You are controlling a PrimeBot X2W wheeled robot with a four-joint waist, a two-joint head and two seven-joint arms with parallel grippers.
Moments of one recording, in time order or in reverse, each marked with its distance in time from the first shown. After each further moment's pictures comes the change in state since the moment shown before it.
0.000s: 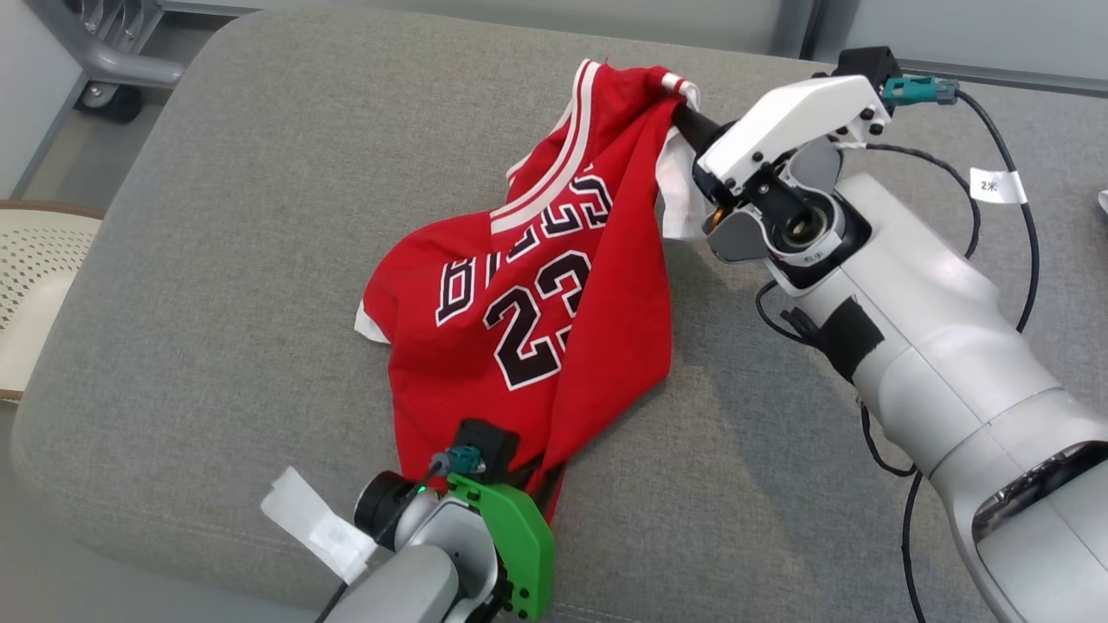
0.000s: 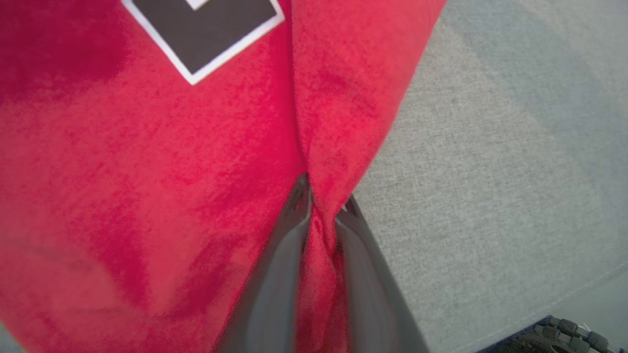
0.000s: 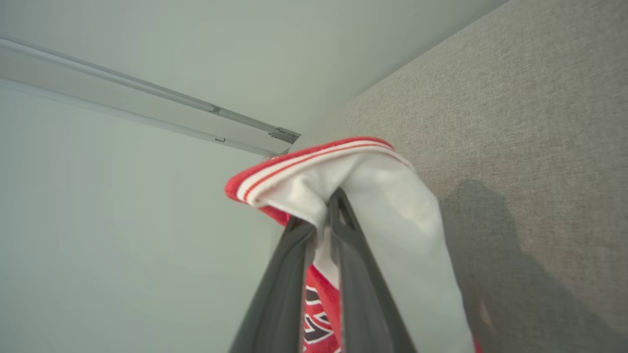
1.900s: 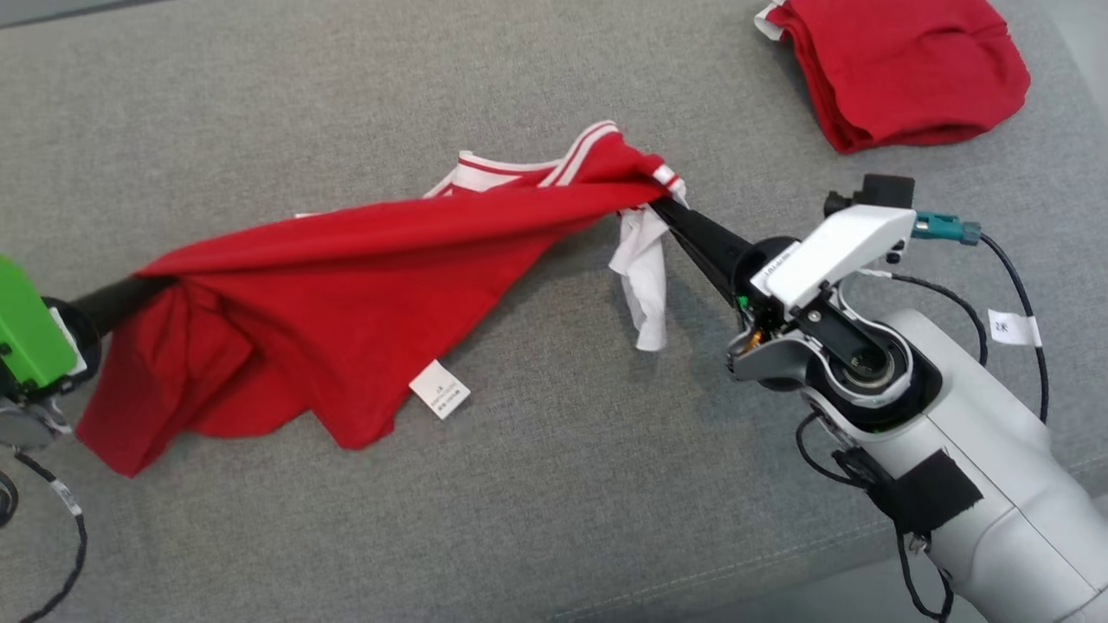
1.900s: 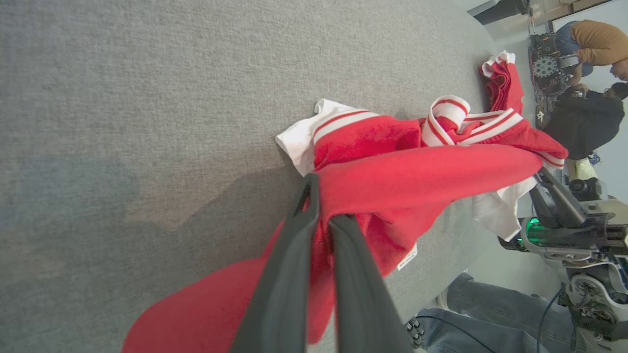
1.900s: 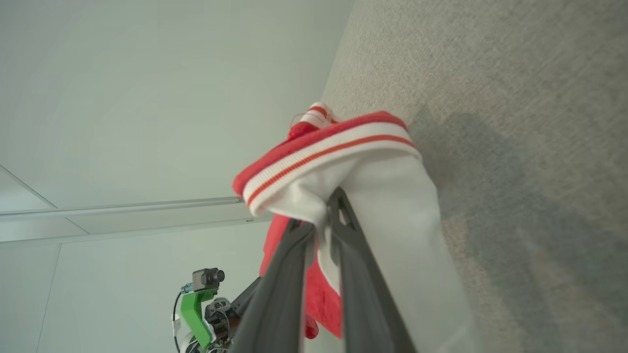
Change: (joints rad) left arm -0.101 0.655 0.516 -0.438 -0.888 0.056 0.645; right arm 0.427 -0.197 -0.057 -0.680 0.271 0.005 0.003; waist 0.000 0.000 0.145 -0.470
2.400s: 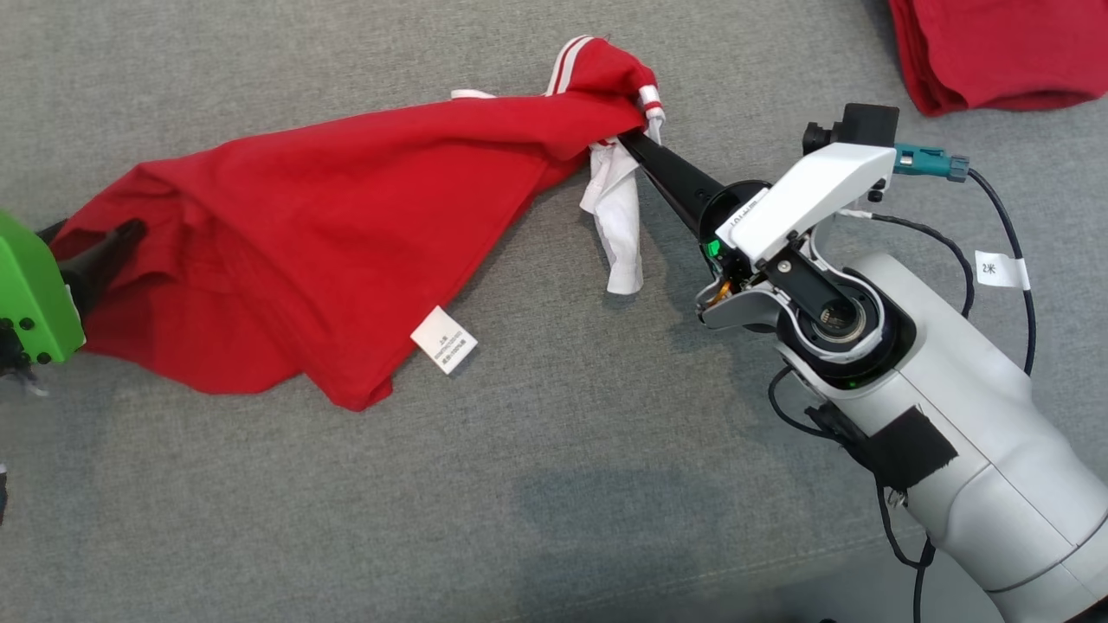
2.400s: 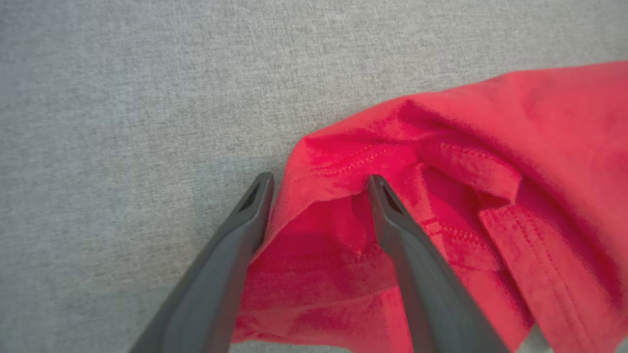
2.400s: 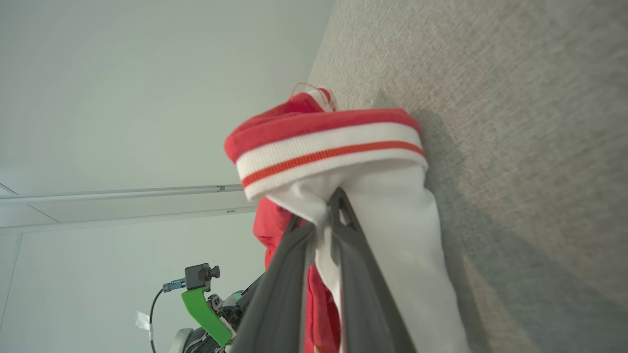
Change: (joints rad) left arm -0.166 0.034 -0.144 0.103 0.370 -0.015 -0.101; right arm -0.147 0.046 0.061 0.026 -0.059 0.000 -0.058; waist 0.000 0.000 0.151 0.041
